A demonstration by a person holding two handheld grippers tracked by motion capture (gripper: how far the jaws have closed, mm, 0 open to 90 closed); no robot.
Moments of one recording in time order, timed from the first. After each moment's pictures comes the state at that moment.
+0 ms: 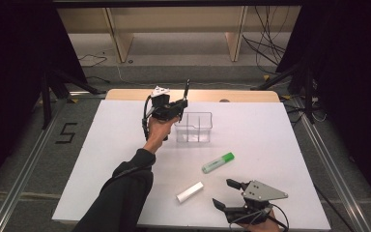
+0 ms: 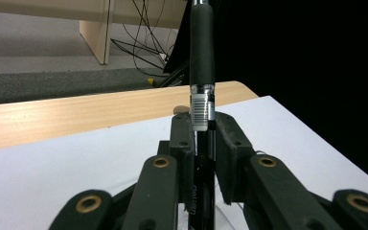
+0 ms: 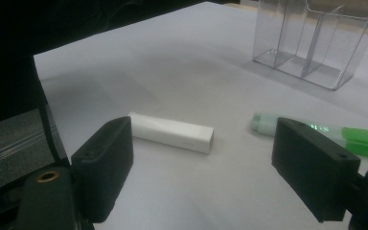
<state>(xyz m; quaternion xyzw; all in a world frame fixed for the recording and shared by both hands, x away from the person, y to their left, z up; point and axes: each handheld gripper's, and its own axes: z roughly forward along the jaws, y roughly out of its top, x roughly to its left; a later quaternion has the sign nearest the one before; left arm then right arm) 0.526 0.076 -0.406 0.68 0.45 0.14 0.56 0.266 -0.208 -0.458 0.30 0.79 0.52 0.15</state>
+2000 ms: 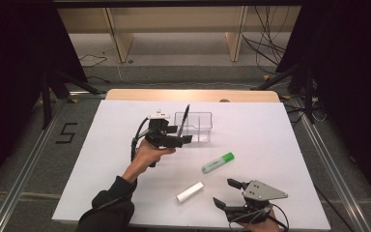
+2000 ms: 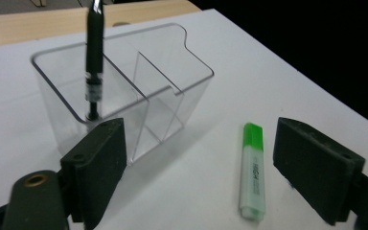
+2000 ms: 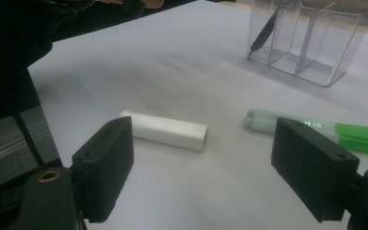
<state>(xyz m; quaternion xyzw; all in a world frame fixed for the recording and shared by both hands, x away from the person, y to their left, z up) 0.448 0.087 -0.417 0.77 0.38 0.05 0.50 0.267 -0.209 -0.460 0.31 0.79 0.52 0.15</state>
